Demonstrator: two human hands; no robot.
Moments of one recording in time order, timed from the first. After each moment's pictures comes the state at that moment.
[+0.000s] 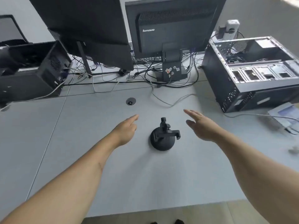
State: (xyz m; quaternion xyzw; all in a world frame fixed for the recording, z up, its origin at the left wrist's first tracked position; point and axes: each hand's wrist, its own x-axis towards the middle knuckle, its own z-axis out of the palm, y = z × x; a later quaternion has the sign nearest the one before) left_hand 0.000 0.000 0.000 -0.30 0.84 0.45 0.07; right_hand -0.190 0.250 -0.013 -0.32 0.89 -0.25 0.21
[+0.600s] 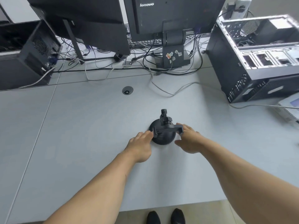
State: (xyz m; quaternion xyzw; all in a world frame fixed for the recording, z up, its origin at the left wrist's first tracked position) left_hand 0.001 0.062 -0.074 -0.18 0.93 0.26 0.22; right_hand -0.149 0.228 -0.088 -0.36 0.87 -0.06 0.33
